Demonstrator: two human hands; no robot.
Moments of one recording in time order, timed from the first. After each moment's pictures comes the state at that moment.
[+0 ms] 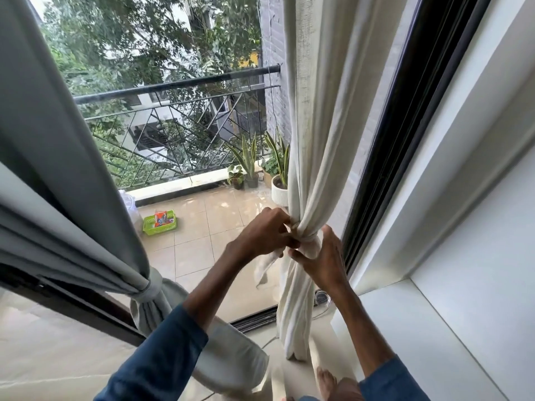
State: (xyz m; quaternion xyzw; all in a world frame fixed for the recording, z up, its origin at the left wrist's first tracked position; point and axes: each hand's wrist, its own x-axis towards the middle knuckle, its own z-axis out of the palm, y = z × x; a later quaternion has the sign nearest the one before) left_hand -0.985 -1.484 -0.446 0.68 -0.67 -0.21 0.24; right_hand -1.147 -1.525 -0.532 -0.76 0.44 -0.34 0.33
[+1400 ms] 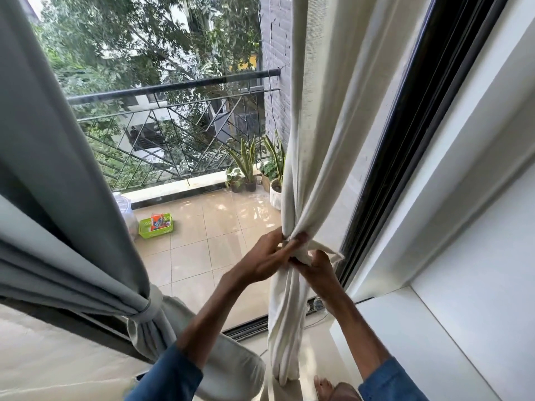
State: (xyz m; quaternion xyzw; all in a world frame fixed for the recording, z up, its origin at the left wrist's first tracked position) left_hand -0.981 -1.466 -0.478 0.62 -0.57 -0.36 0.41; right_hand -1.124 -1.539 -0.555 -0.63 0.35 -0.30 0.62
